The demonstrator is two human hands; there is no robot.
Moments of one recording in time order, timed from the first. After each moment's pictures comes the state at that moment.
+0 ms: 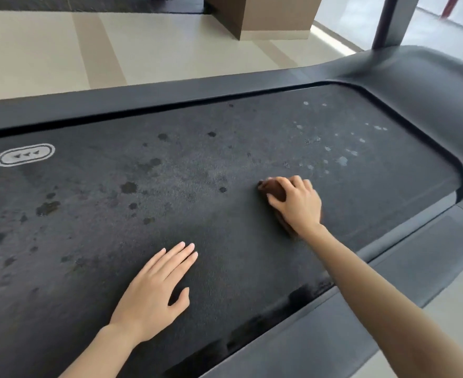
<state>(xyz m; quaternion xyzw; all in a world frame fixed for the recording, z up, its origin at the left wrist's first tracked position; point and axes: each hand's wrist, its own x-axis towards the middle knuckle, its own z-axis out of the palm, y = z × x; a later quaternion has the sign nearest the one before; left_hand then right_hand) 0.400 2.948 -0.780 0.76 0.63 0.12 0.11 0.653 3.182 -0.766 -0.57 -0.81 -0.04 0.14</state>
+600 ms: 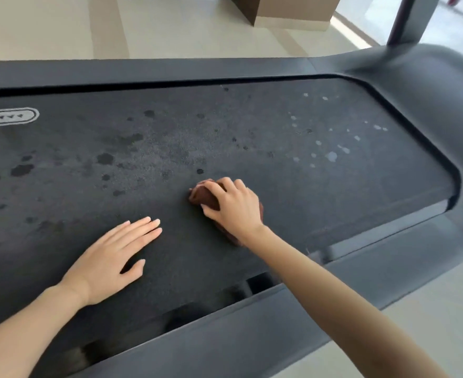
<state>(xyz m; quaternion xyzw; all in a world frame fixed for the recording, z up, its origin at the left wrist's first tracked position) 0.399 2.949 -0.784 0.75 0.64 0.10 0.10 0.614 3.137 -0.771 -0.36 -0.92 -0.02 0.13</state>
